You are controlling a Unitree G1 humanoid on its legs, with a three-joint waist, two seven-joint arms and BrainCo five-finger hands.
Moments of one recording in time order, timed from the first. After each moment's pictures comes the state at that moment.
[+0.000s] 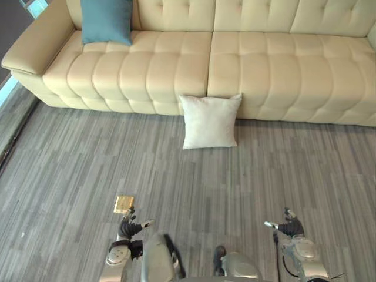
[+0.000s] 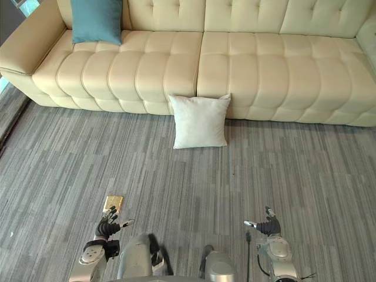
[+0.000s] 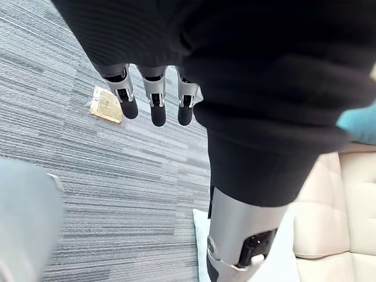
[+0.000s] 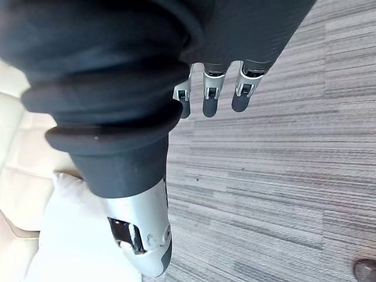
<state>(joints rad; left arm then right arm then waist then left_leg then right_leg) 0.18 0.15 0.05 0.64 -0.13 -0.12 0.09 0.08 -0.23 -0.19 0.70 -0.04 -0.06 -0.11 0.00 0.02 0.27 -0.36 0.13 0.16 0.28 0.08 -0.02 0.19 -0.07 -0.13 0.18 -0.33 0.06</state>
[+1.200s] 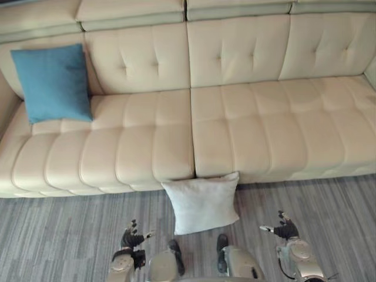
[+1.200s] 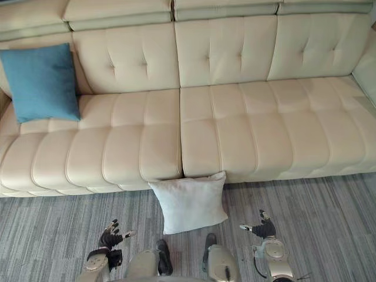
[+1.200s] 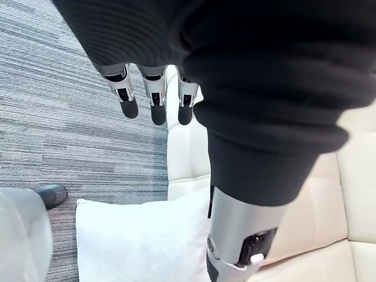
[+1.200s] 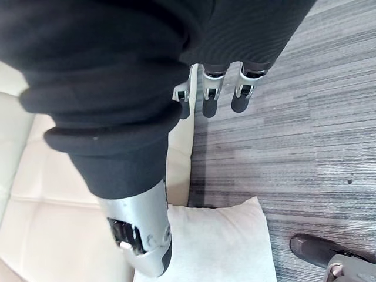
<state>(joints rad) 0.07 0.16 0.05 0.73 -0.12 -0.11 0.11 -0.02 -0.24 -0.14 0.72 -0.06 -0.04 -0.11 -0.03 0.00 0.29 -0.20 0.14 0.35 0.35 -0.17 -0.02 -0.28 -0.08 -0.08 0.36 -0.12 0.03</state>
